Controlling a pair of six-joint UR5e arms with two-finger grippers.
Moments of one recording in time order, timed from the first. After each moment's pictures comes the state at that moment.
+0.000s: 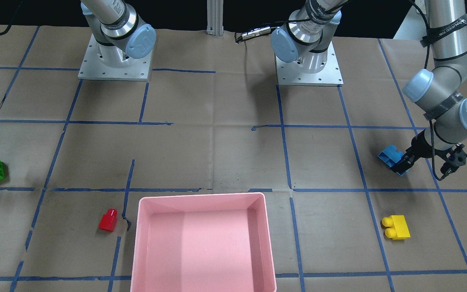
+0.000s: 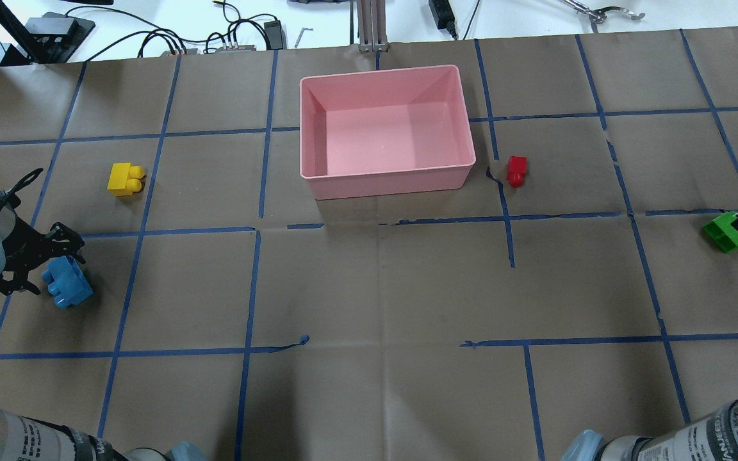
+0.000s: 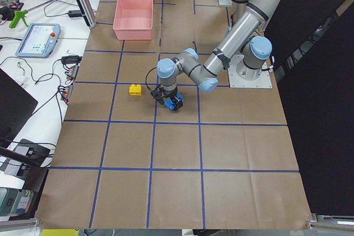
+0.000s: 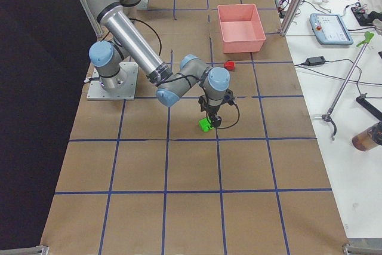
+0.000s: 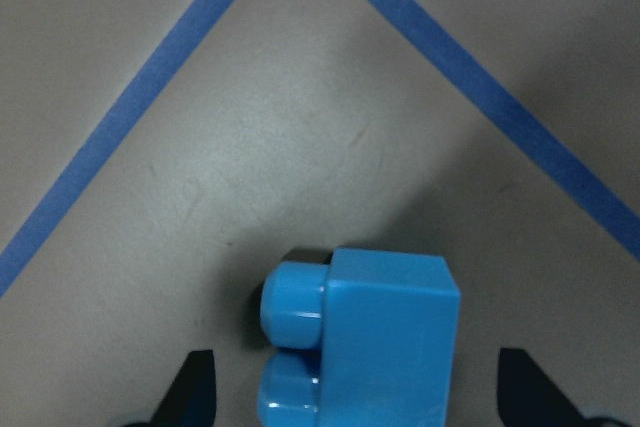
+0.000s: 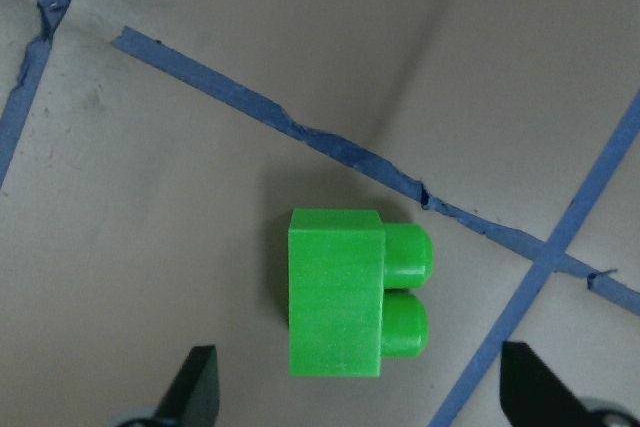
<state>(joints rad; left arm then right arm) -0.88 -1.93 -2.01 -0.84 1.65 -0.05 0.86 -1.21 1.82 -2.17 -1.61 -1.19</state>
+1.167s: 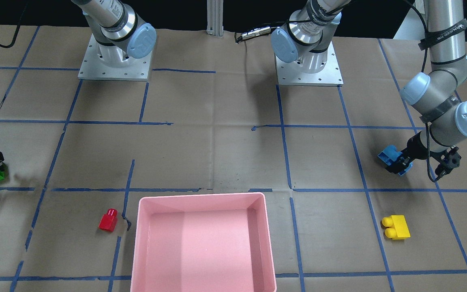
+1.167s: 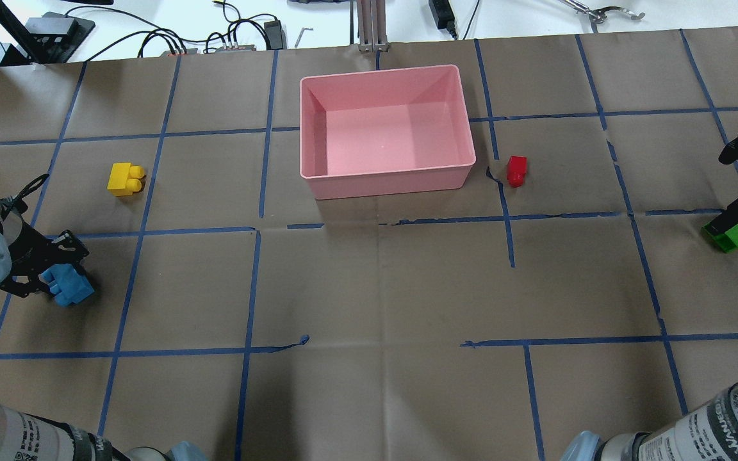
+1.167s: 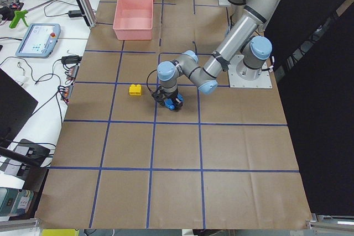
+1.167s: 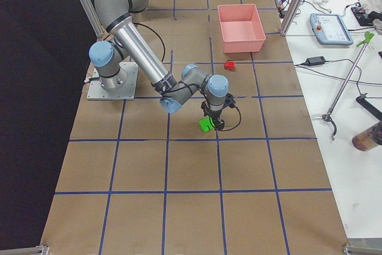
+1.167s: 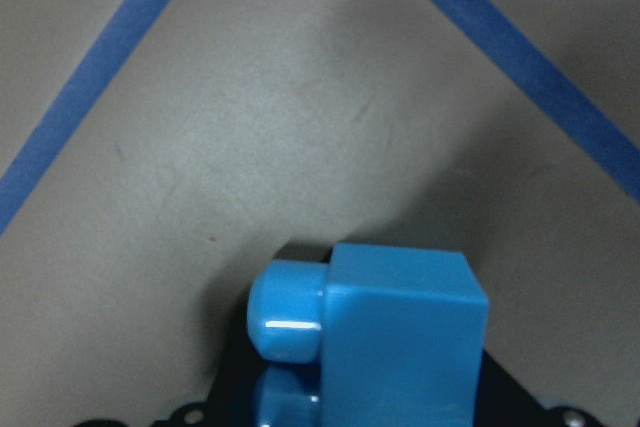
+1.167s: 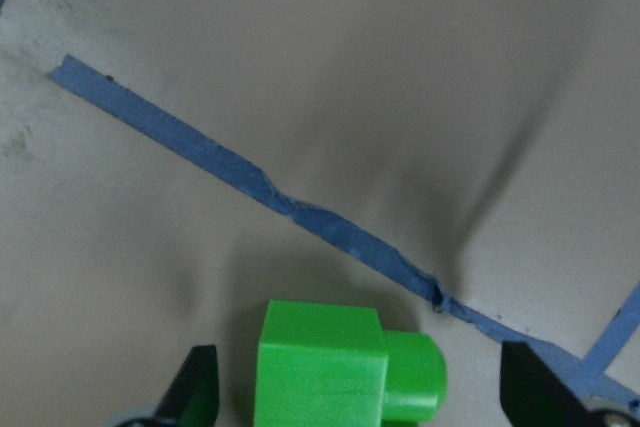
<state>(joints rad) -0.88 -1.95 -2.01 -0.83 1.65 -0.05 0.87 -1.12 1.85 -2.31 -1.59 -1.25</state>
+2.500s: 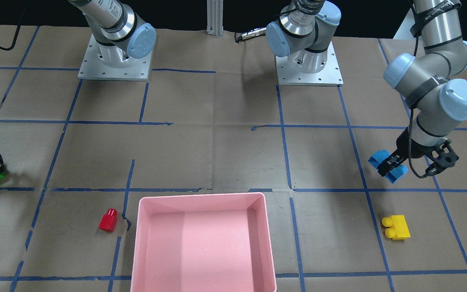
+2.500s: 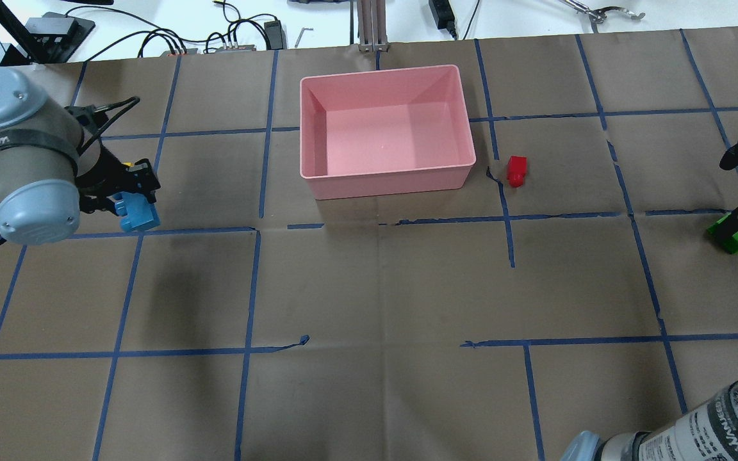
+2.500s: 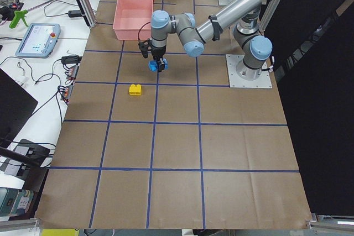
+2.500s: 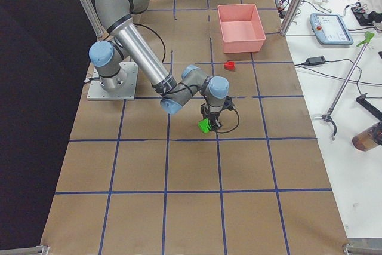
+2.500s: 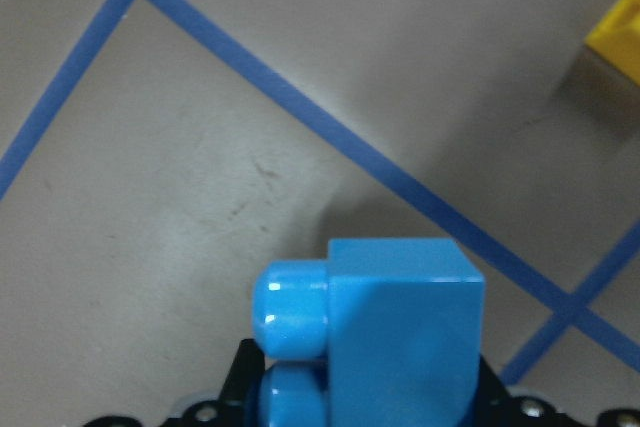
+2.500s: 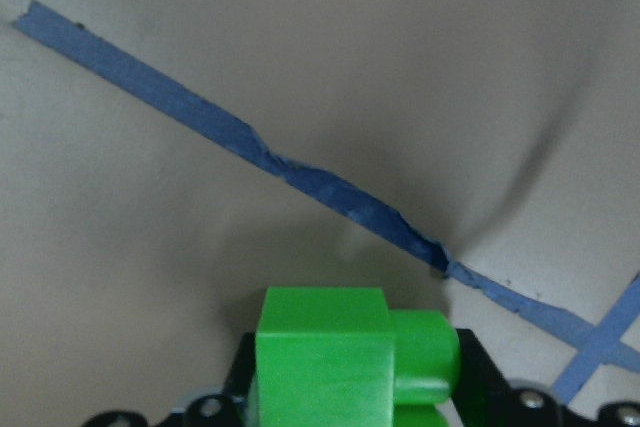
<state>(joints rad) -1.31 -1.77 -1.88 -0.93 1.60 -0.11 0.87 -1.11 1.84 -2.30 -1.63 -1.24</state>
